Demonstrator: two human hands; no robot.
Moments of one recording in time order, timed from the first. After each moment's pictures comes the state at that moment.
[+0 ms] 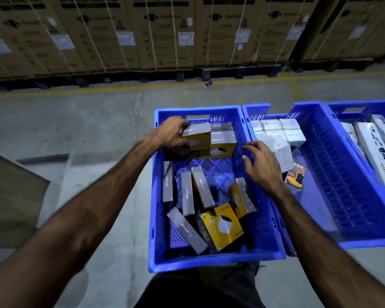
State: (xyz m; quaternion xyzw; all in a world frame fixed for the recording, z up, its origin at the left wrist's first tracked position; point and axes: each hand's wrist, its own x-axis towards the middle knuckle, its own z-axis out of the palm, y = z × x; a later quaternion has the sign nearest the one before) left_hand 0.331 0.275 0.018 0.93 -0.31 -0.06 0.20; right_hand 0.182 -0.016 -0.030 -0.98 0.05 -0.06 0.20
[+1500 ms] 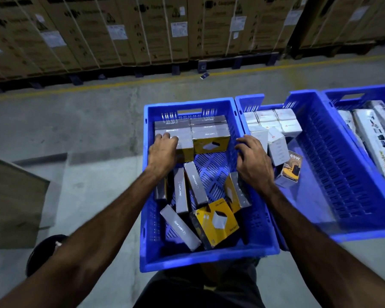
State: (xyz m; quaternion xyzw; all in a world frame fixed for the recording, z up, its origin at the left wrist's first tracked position) left_hand 0.268 0.255 -0.035 0.99 -0.14 -0.01 0.04; right_hand 0.181 -0.015 -0.046 -0.98 0.01 -0.12 0.18
